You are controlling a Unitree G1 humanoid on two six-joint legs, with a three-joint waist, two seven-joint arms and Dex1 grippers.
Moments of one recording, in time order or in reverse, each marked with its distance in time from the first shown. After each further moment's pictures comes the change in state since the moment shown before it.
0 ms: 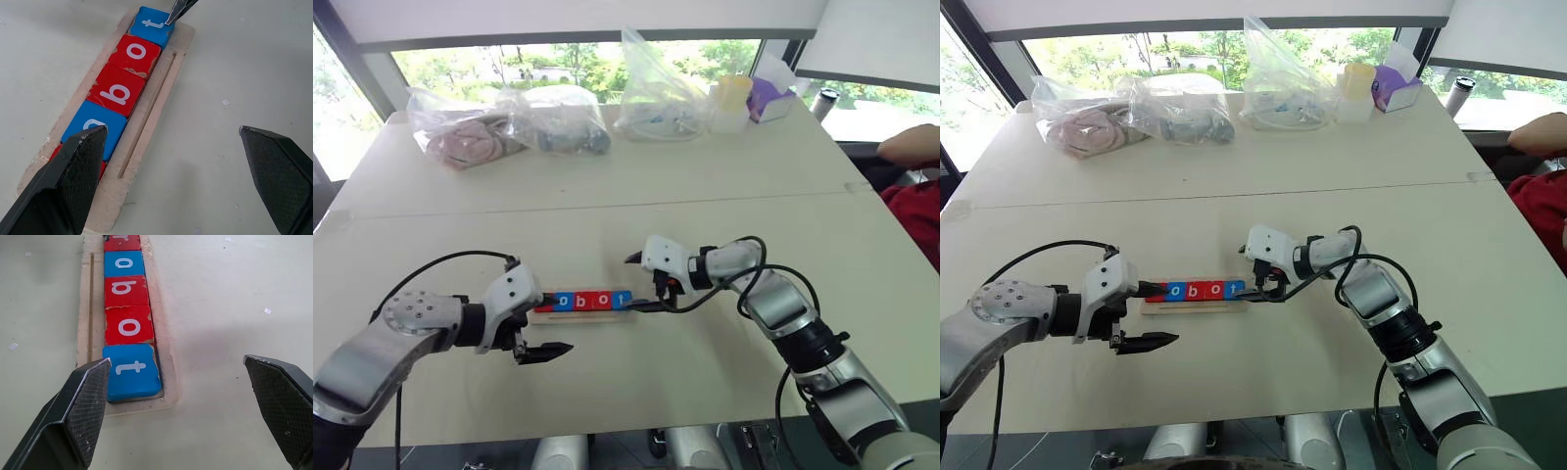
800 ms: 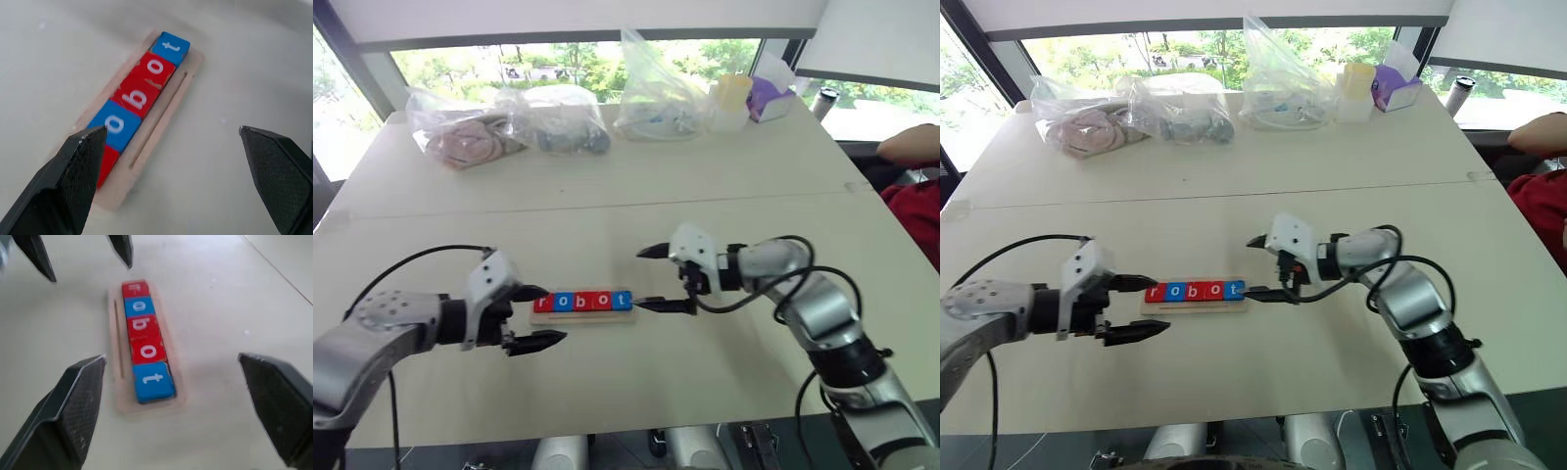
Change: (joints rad) left arm 0.156 0.014 0.278 -0.013 -0.159 0.107 -0.018; right arm 0.122 -0.158 -0.263 -0.364 0.335 0.327 0.041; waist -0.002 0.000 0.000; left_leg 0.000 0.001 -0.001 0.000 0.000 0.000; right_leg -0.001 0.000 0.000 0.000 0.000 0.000
